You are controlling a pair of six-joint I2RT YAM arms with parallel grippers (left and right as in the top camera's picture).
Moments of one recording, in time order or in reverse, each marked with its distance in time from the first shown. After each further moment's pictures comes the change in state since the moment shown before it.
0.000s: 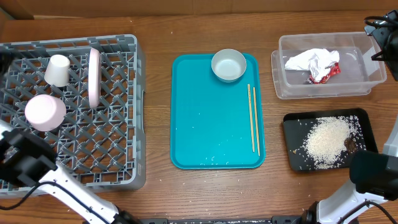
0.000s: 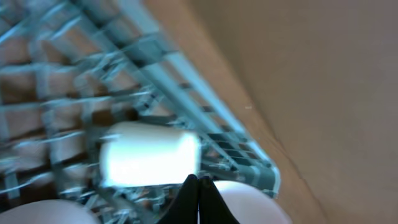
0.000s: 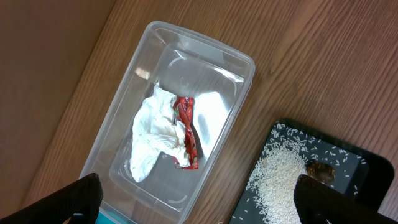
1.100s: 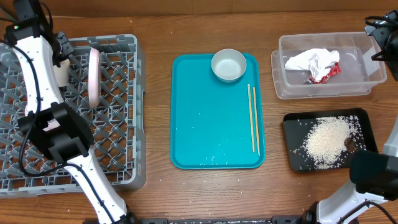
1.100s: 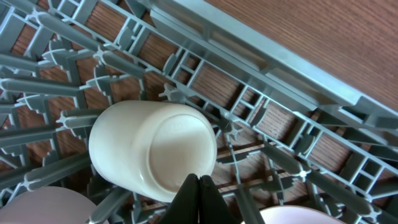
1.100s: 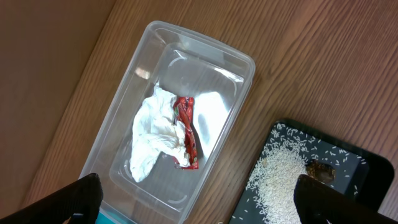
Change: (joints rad) left arm -0.402 -0.024 -0.197 0.056 -0.834 0.076; right arm 0.000 0.000 0.000 0.000 -0.001 0.000
